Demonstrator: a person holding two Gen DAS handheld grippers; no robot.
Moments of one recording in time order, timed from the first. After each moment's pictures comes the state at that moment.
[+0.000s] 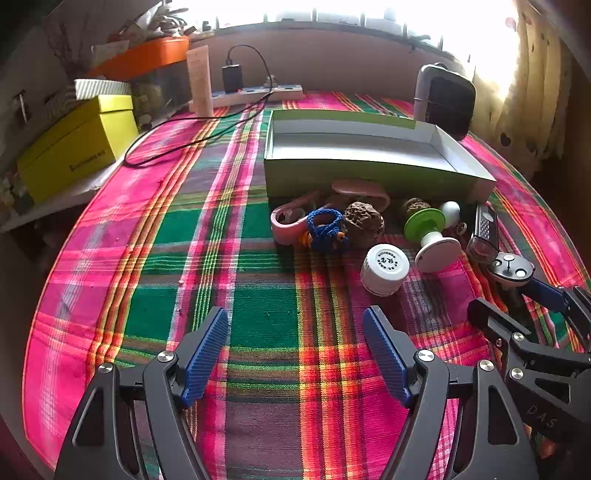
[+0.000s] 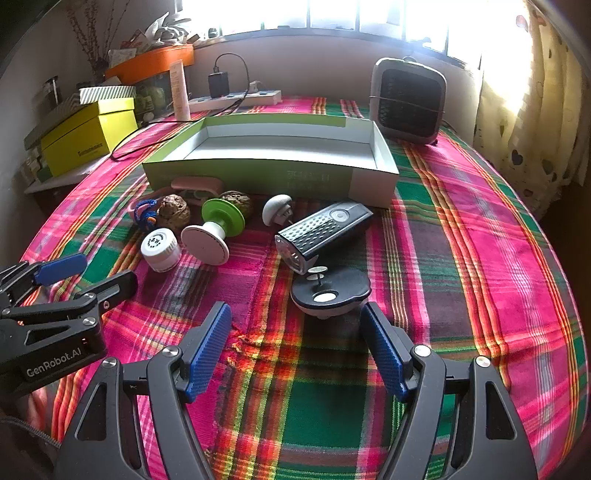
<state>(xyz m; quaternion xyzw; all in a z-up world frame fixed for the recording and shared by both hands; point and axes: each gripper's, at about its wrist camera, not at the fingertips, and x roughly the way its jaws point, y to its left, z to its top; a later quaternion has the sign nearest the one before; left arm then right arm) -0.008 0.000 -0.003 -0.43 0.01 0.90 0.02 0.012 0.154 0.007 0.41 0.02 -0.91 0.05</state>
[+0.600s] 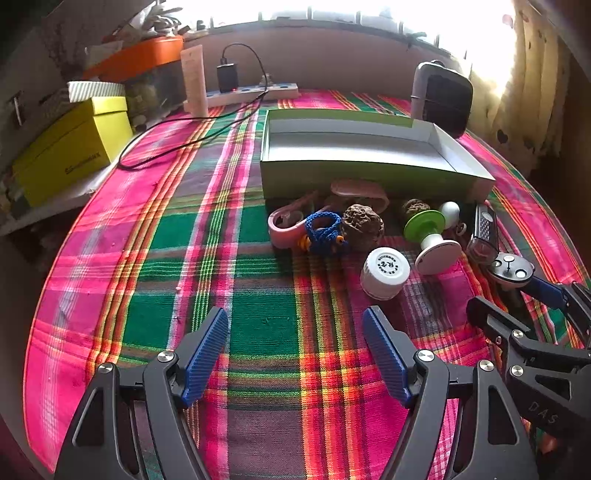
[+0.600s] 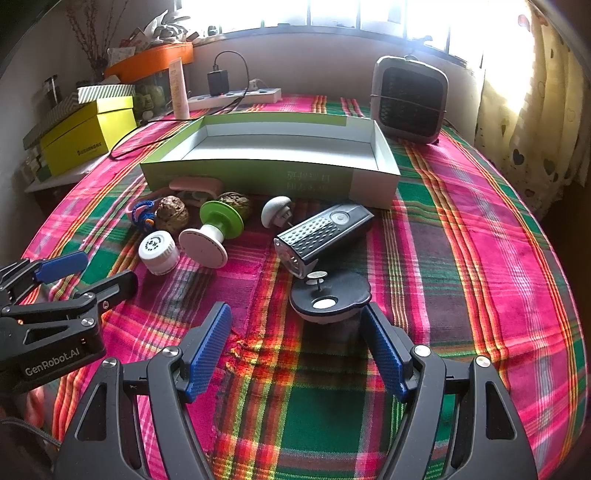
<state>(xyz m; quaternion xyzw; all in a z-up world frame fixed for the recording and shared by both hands) -0.014 0.001 -0.001 -0.43 0.01 0.90 0.03 0.008 0.156 0.007 0.41 0.03 -0.91 0.05</state>
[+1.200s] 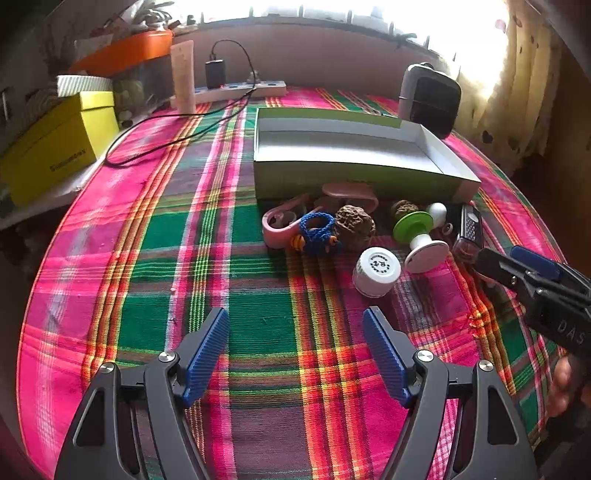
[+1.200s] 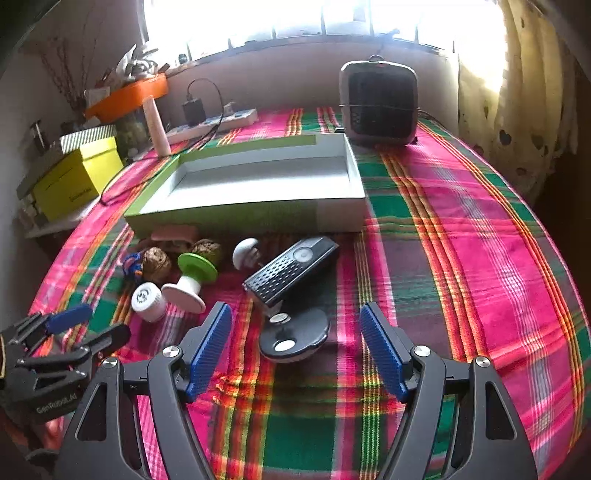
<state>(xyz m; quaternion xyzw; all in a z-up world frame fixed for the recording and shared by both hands) -0.013 -0.007 0.003 -0.44 0.00 0.90 0.07 -0.003 0.185 0.025 0.40 -0.05 -0.91 0.03</state>
